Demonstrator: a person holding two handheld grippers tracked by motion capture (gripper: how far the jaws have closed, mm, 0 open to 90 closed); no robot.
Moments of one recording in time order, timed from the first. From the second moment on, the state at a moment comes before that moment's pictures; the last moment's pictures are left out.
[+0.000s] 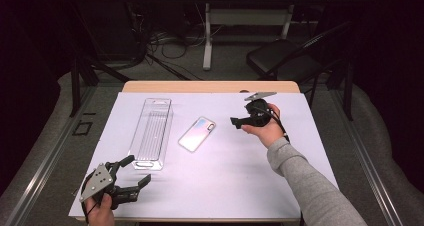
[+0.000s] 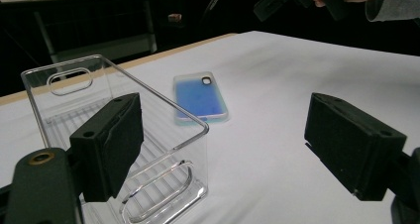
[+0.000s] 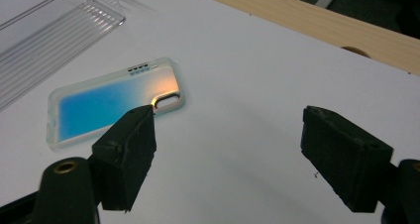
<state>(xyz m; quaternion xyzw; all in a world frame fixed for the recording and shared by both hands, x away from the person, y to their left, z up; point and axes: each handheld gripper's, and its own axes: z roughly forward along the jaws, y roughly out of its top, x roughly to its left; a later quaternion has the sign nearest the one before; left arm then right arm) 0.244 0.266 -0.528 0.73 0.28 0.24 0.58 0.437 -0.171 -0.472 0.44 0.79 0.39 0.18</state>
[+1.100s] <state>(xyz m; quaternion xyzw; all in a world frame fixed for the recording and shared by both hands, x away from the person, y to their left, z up) 0.246 0.264 -0.529 0.73 0.28 0.24 0.57 0.484 -0.151 -0.503 0.44 0.81 0.34 0.17</state>
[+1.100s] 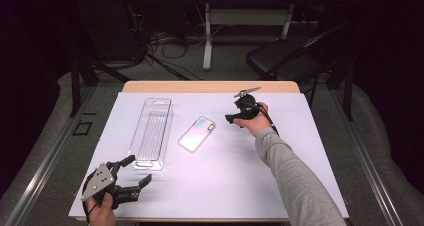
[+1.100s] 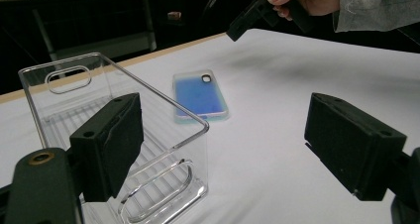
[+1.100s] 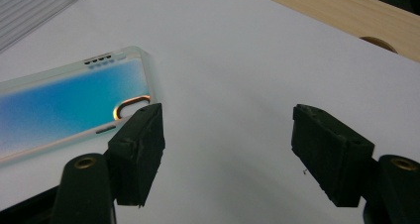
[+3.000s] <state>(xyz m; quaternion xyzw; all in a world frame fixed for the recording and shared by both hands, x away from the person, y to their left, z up) 0.248 0.264 -0.532 0.73 0.29 0.23 0.57 0.498 -0.062 -0.519 0.35 0.87 0.31 0.14</state>
